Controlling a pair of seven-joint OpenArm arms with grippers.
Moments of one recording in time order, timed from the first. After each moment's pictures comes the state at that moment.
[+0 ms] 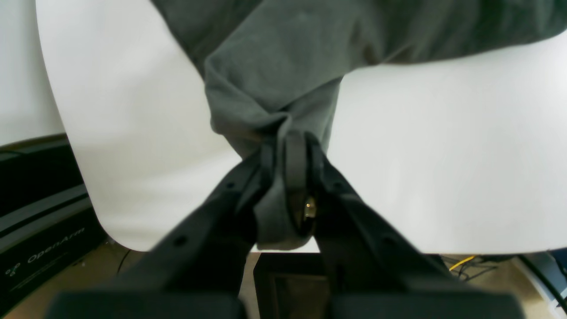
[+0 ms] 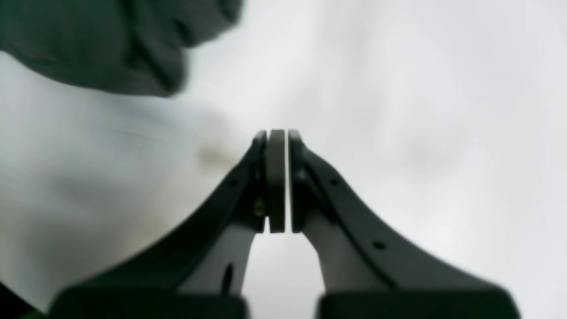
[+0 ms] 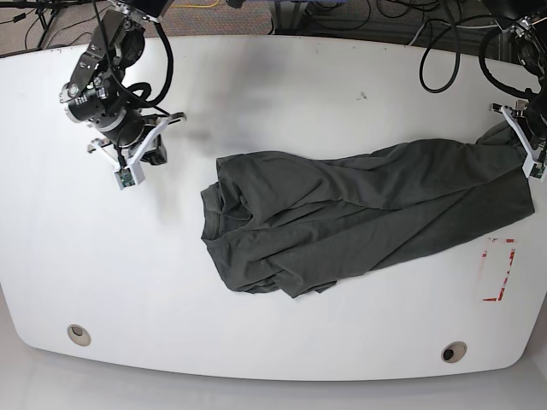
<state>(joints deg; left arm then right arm) 10.0 -23.0 -39.9 105.8 -26.9 -41.9 81.2 -9.0 -0.3 27.8 111.0 22.2 40.1 -67.9</state>
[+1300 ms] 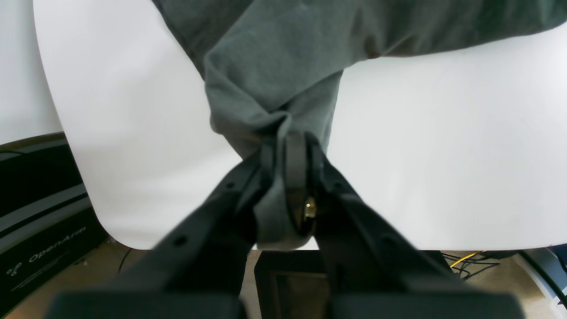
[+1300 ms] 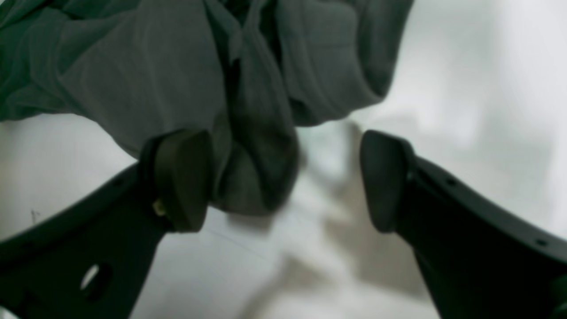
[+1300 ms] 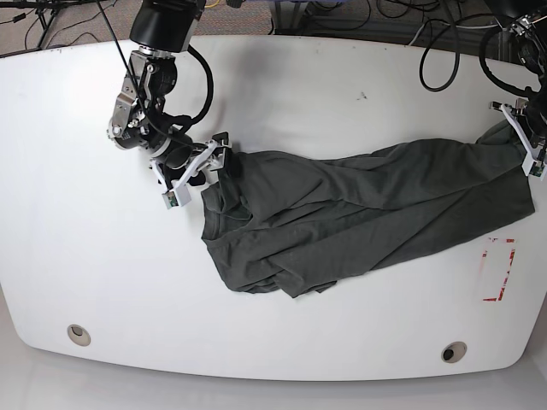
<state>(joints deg) 10.4 -23.3 -39.8 105.8 -26.8 -41.9 80.9 0.0 -3.4 20.7 85.3 23.0 38.8 -54.7</state>
